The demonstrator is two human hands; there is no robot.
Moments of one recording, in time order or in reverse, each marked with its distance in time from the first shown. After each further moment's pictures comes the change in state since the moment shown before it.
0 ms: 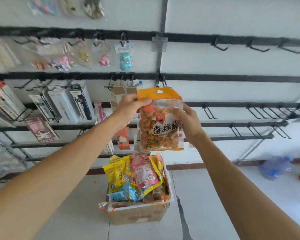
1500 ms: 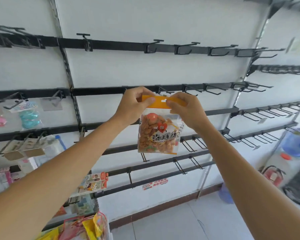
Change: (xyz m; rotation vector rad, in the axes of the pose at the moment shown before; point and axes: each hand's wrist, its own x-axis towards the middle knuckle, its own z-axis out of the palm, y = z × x) left_hand 0.123 0.158 0.289 0.201 -0.089 0.602; right_hand 0.047 -0.170 -0.288 -0.517 0.249 -0.446
